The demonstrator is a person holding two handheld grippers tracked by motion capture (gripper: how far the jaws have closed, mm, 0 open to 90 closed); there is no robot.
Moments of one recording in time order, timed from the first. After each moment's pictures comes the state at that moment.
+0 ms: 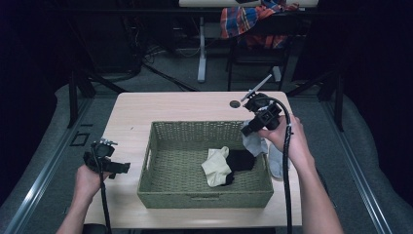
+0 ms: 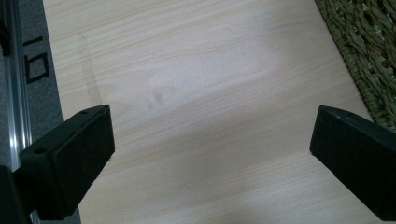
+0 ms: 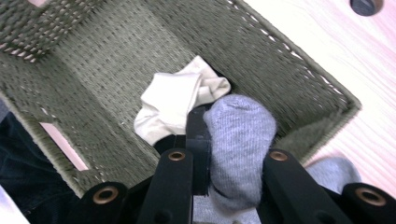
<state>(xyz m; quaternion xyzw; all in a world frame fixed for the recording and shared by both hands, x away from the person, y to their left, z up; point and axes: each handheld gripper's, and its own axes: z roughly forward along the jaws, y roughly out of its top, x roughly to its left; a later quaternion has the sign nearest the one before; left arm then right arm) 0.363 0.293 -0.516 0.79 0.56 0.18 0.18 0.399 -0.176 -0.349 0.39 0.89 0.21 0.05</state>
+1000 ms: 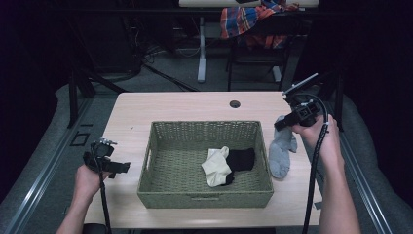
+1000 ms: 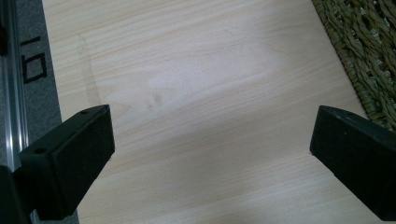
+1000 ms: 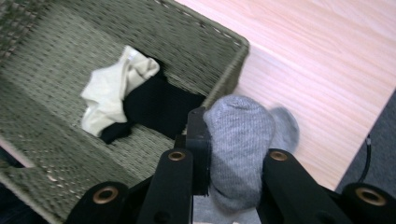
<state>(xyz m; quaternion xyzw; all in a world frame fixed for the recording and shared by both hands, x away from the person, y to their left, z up) 0.363 0.294 -0.516 0.79 0.56 0.18 0.18 0.412 -0.275 -0.357 0.49 0.84 0.22 0.06</state>
